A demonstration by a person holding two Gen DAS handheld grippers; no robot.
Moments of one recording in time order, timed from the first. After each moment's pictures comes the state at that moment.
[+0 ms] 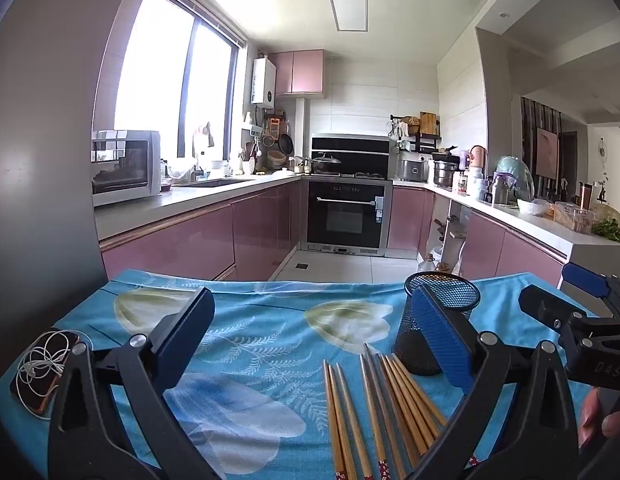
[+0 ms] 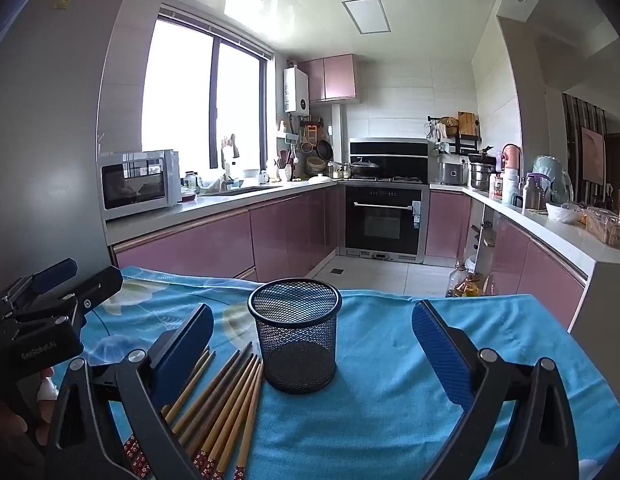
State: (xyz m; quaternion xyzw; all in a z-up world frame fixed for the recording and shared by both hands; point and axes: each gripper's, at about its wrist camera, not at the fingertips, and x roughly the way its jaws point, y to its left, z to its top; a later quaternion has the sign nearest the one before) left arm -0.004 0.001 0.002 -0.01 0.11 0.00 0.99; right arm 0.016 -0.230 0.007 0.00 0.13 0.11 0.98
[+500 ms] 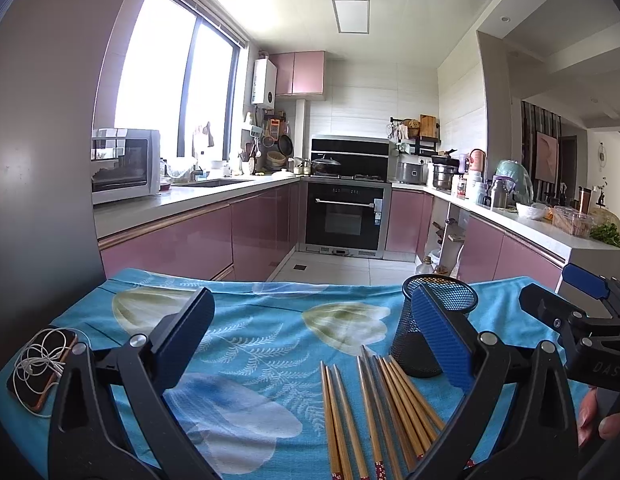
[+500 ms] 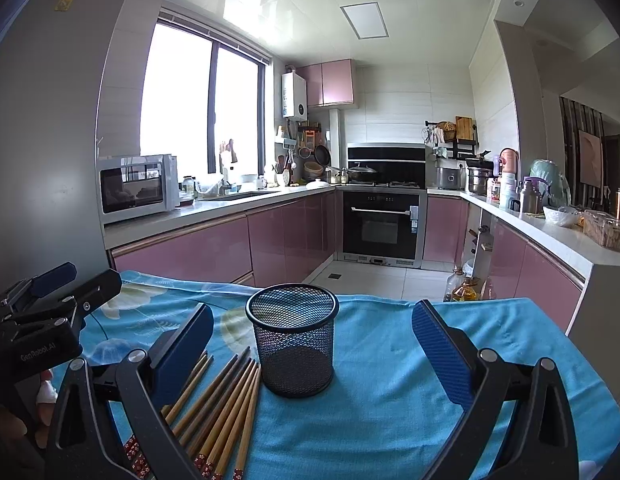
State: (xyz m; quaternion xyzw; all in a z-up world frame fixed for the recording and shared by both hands) left arm -0.004 0.000 0.000 -0.02 0.11 0.00 0.99; right arm 0.014 -0.231 0.006 0.00 0.12 0.10 0.99
